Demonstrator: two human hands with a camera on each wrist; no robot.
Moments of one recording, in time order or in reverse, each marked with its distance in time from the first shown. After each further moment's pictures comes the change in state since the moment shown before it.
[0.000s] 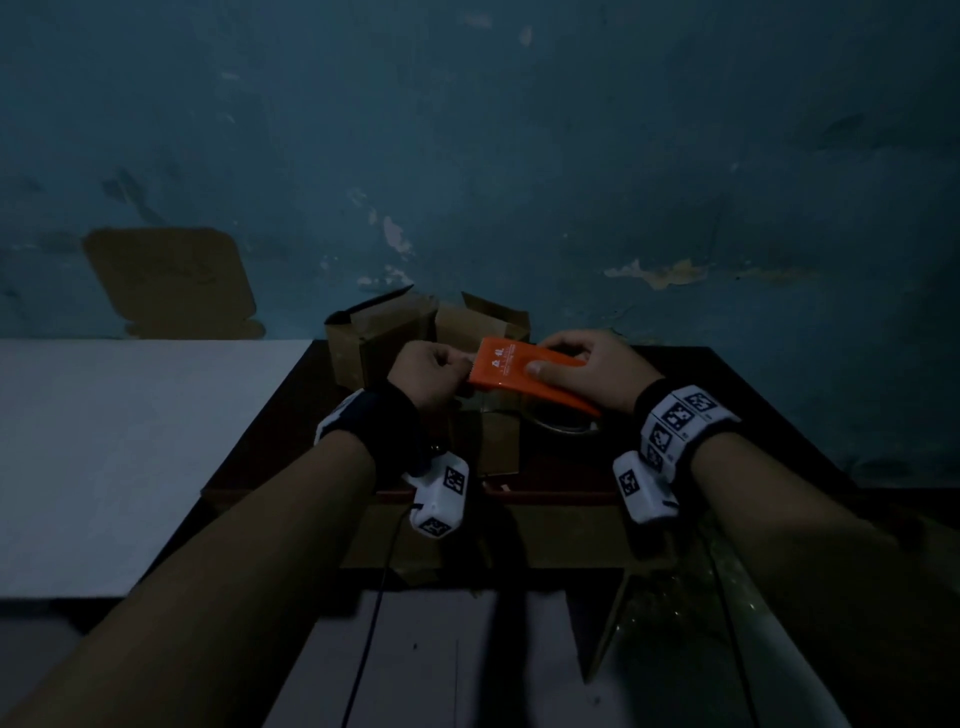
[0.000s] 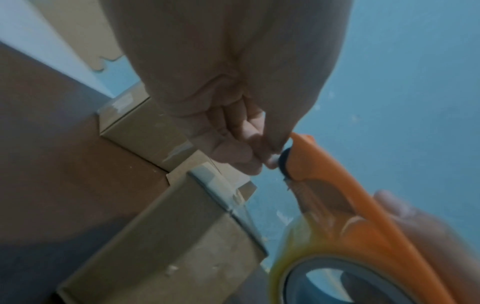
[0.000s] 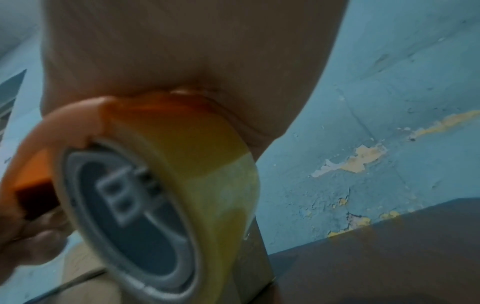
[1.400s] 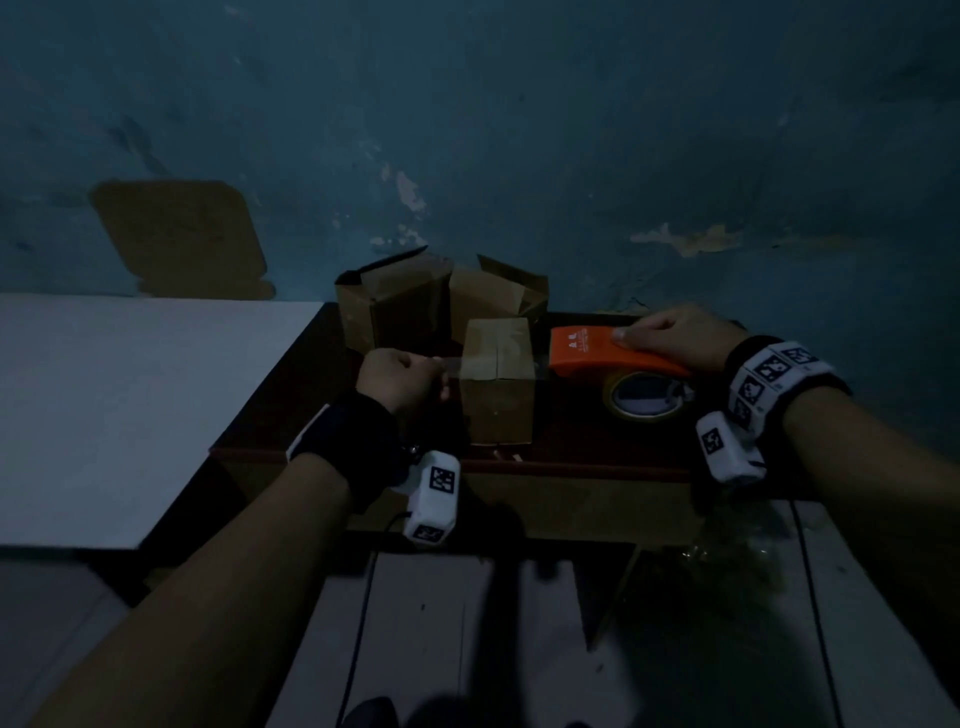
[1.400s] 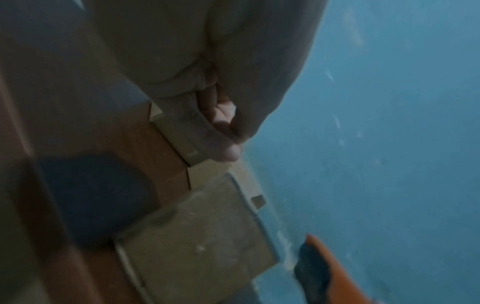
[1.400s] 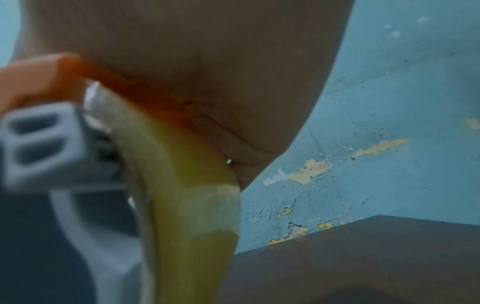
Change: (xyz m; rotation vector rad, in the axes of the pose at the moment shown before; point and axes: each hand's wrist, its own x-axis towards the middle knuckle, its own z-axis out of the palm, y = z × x) left_hand -0.037 -0.024 -0.014 -0.261 0.144 -0.358; right_hand 0.002 0.042 -0.046 -0.095 0.013 0.202
